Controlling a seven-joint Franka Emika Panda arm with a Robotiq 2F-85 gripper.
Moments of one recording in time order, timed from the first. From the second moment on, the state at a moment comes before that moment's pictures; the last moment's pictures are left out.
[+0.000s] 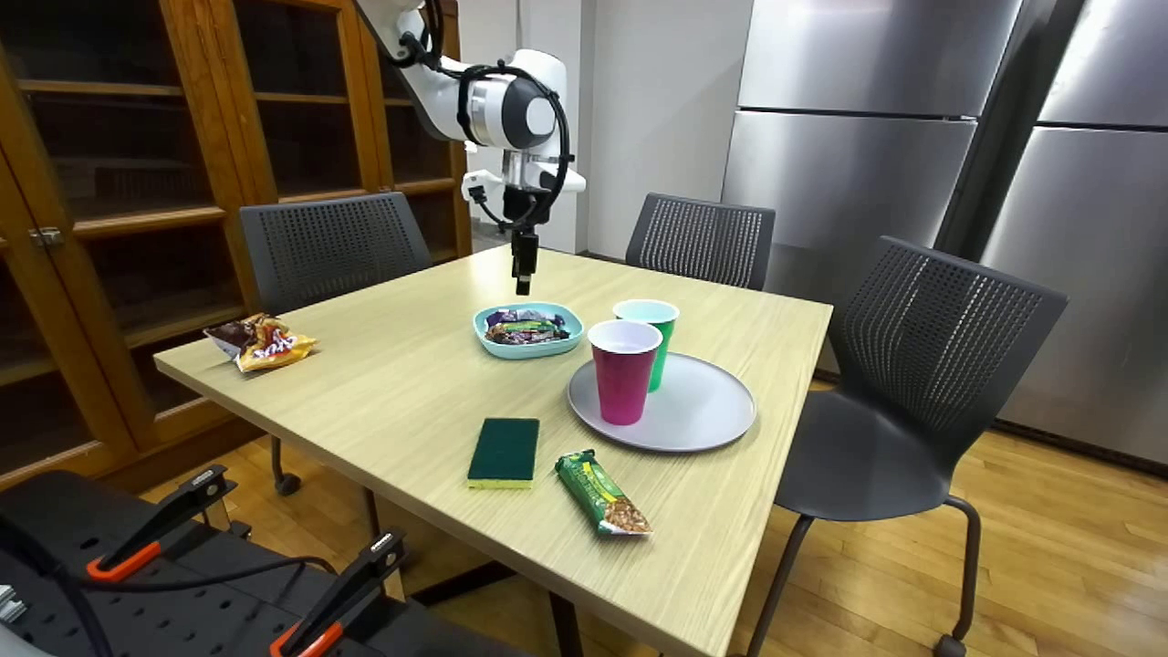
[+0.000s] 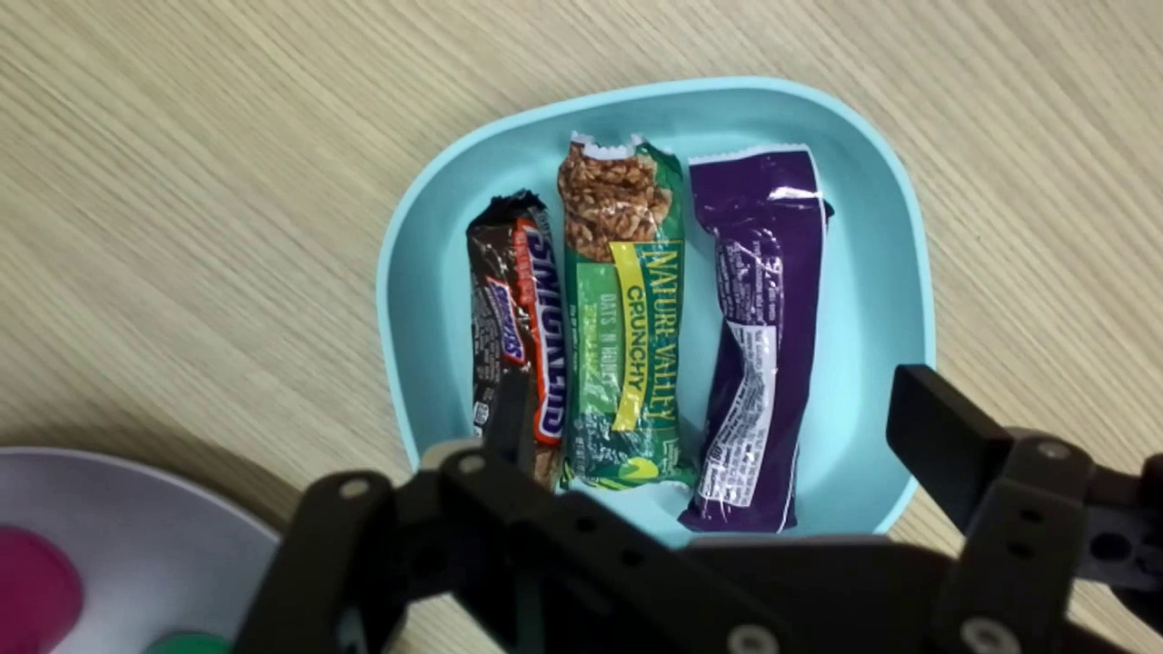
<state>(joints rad) 0.04 0.82 -0.06 -1.43 0.15 2.19 0.87</state>
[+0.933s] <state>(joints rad) 0.05 0.61 -0.06 -1.69 0.14 2.19 0.59</state>
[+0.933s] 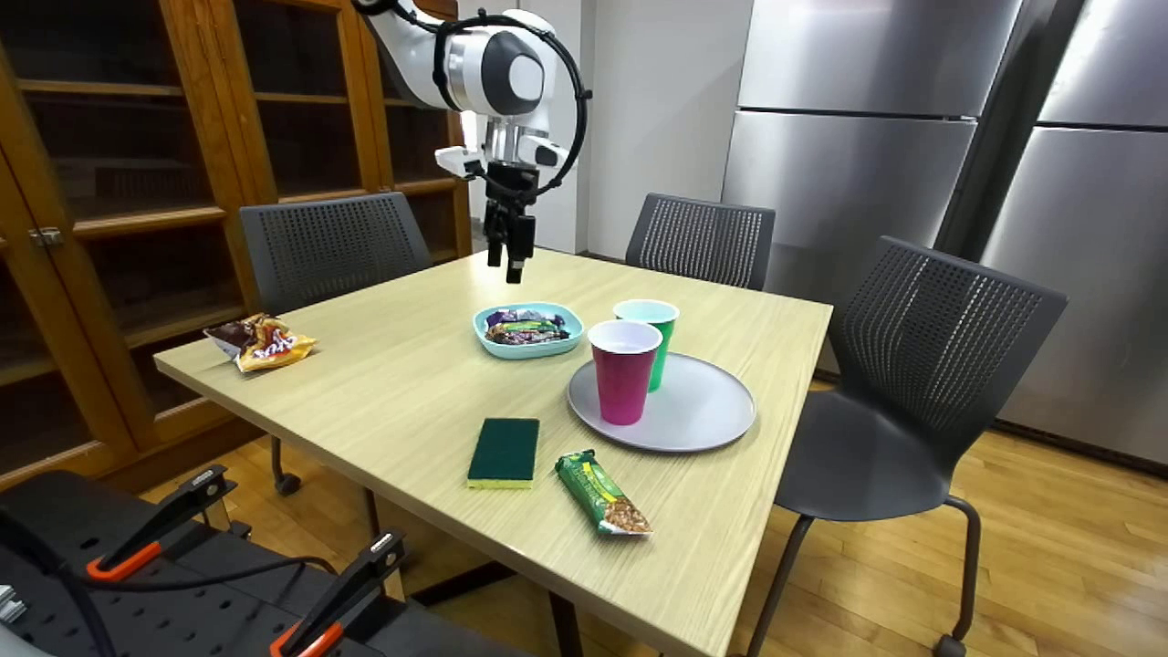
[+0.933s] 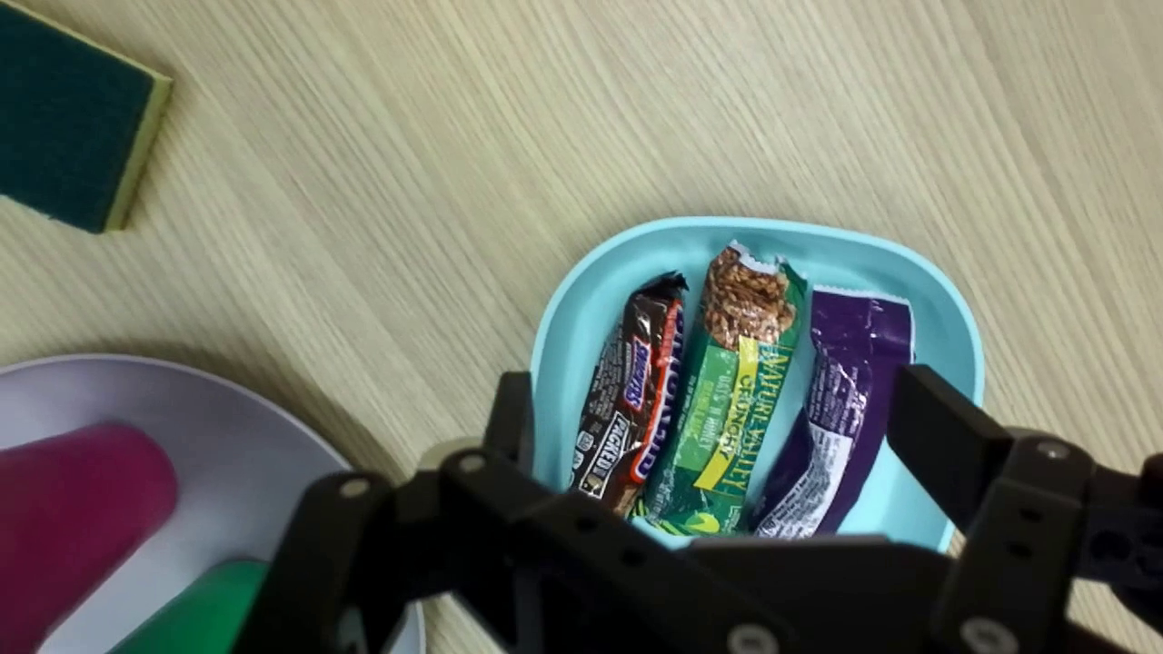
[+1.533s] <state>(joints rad) 0.05 0.56 -0.07 -1.79 0.09 2.20 0.46</state>
